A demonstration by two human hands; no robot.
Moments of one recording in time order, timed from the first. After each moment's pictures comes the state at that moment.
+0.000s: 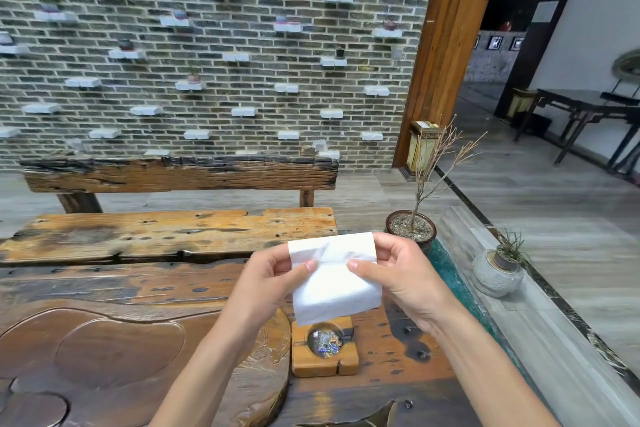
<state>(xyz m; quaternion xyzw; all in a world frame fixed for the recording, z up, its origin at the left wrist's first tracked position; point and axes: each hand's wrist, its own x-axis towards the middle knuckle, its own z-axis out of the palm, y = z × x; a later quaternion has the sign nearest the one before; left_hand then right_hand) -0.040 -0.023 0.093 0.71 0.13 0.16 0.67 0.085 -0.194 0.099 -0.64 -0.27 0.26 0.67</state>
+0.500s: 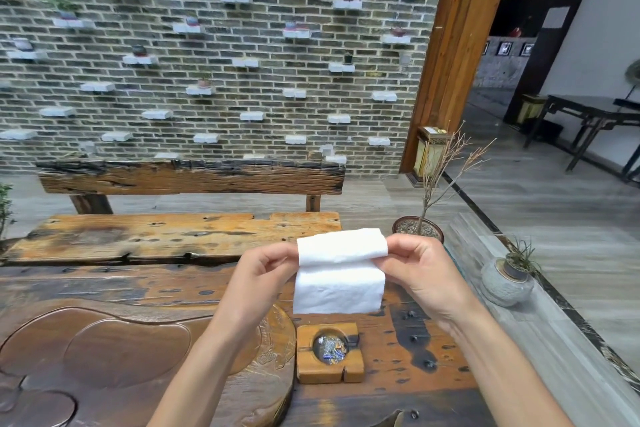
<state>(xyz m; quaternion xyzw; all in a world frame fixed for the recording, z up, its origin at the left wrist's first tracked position) -0.048 -0.016 0.108 0.73 0.13 0.21 0.64 0.091 -0.202 0.111 -0.65 -0.30 0.20 0.67</state>
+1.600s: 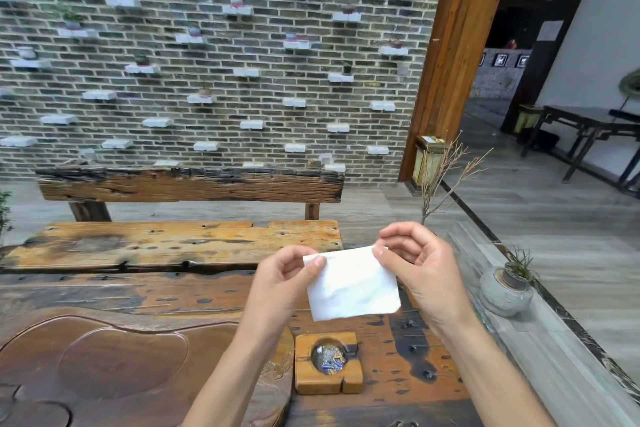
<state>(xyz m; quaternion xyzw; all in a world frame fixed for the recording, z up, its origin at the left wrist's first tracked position) -0.037 -0.036 0.102 0.67 0.15 0.25 0.68 0.082 -0.201 0.119 -0.65 -0.30 0.06 0.69</state>
